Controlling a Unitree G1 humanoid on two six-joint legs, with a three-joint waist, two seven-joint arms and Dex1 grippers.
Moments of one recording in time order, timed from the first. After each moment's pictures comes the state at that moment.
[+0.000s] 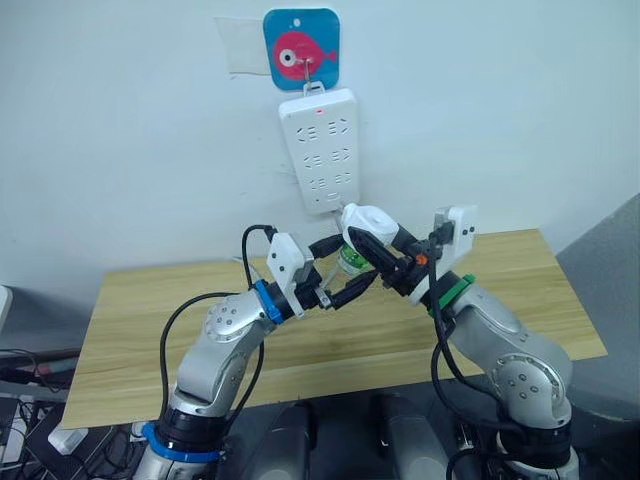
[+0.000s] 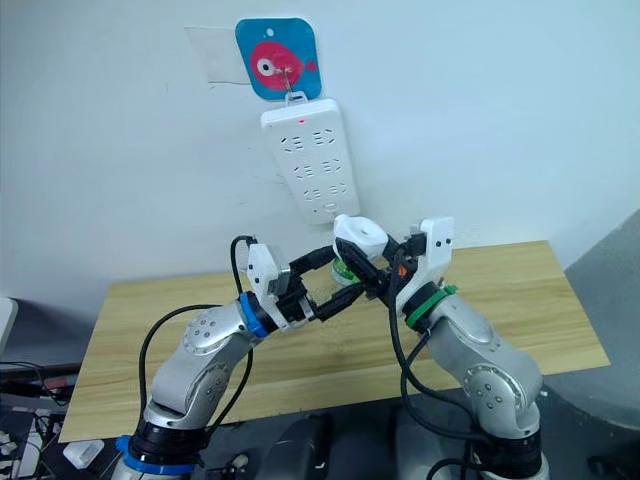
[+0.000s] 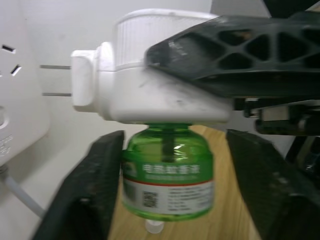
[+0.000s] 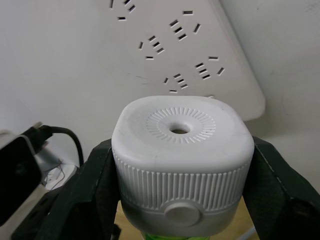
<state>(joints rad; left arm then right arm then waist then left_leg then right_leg) -0.22 0.32 -0.14 -0.34 -0.40 0.25 -0.71 -0.29 -0.14 0.02 -0.64 0.77 0.81 0.06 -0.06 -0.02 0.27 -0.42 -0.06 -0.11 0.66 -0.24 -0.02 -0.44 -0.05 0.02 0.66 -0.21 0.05</state>
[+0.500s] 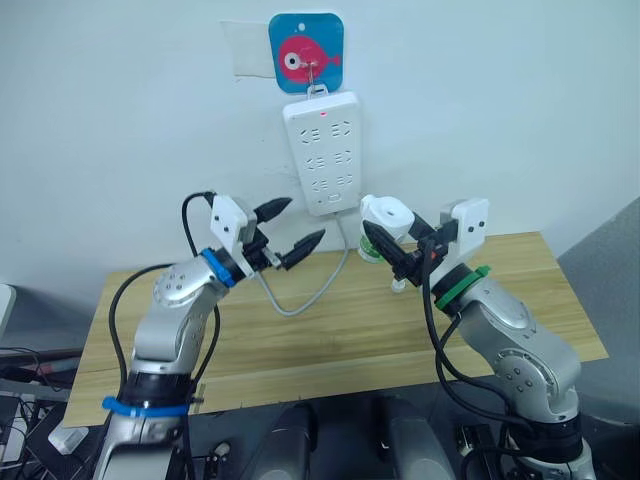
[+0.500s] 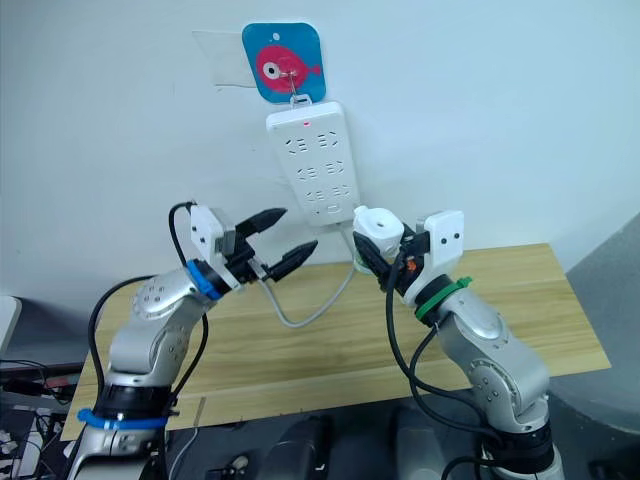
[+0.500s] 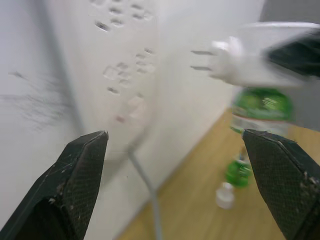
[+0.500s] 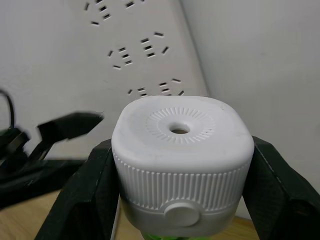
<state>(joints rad) -0.41 0.43 0.06 -0.05 -0.42 0.16 -0.76 -0.29 -0.22 0.06 -0.62 0.59 0.70 0.13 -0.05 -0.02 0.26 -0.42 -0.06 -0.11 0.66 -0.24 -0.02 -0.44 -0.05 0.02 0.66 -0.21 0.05</state>
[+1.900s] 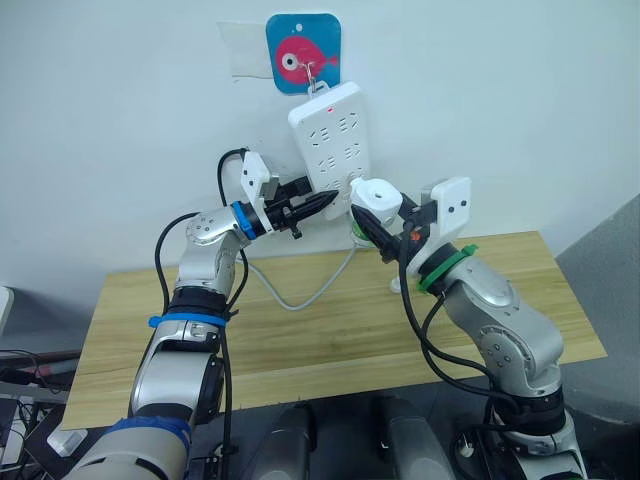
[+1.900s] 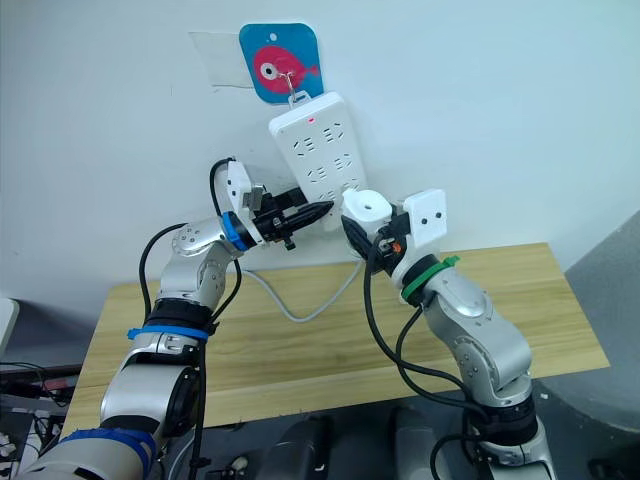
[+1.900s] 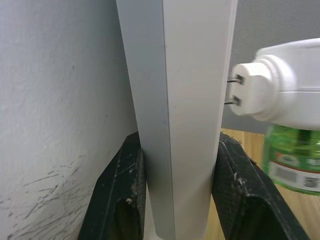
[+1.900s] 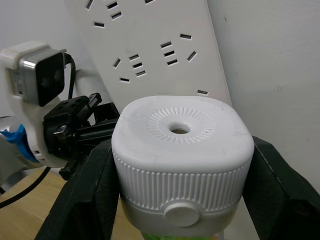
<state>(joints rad) -0.84 0.34 0.06 0.62 -0.35 -0.09 -1.09 -0.42 -0.19 0.10 -0.53 0.45 0.70 0.14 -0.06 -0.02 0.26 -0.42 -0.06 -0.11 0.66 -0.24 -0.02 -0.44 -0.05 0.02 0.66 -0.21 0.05</state>
